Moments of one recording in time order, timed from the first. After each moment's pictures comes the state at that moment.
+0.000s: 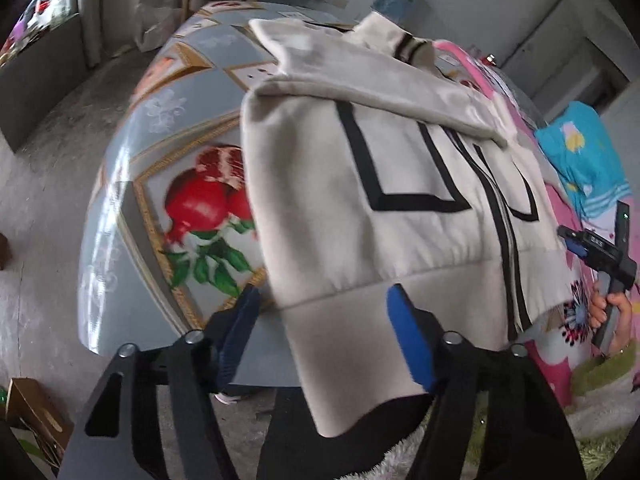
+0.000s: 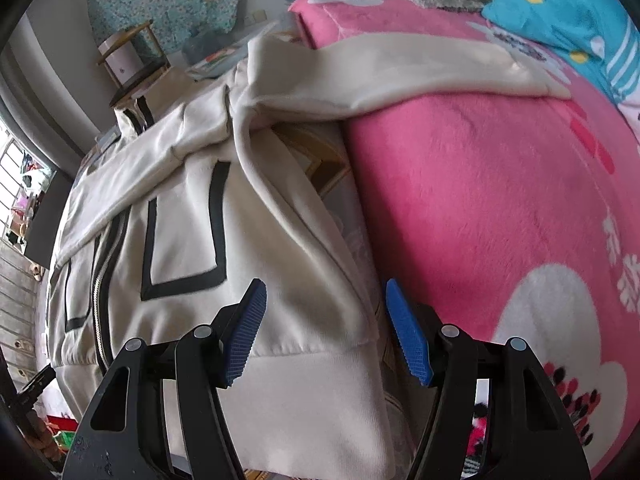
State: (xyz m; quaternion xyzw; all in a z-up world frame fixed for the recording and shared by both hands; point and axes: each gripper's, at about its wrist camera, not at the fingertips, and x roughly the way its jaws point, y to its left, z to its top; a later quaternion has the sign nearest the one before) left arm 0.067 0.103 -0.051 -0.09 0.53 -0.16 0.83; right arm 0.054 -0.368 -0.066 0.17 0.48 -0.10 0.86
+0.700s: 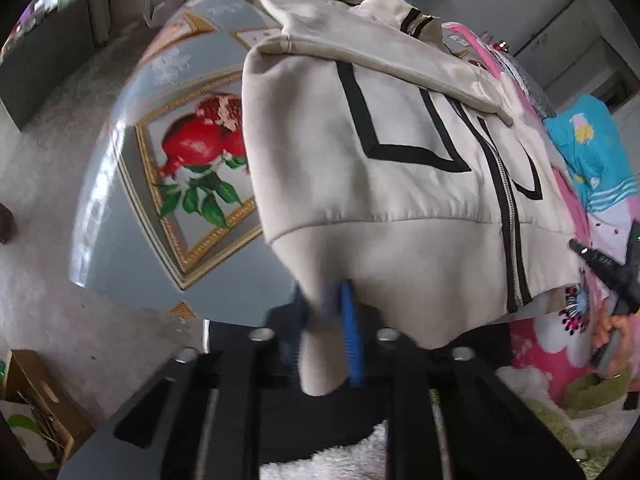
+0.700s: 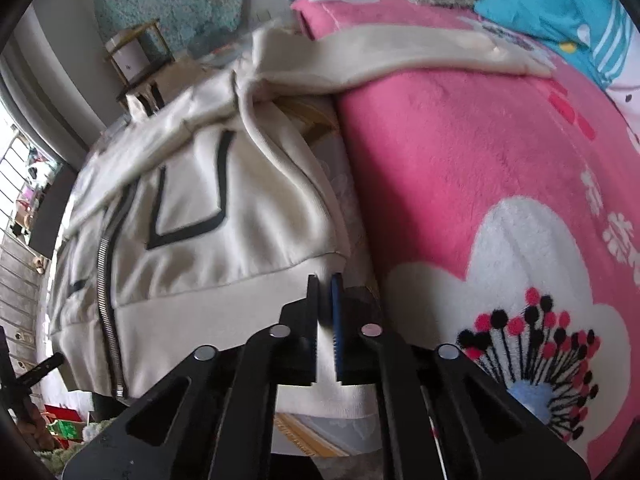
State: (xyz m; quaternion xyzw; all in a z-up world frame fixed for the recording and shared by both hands) left arm 0.046 0.095 -0.054 -0.10 0.56 -0.15 0.81; right arm 0.000 -0.361 -0.057 0.16 0.46 -0.09 0.87
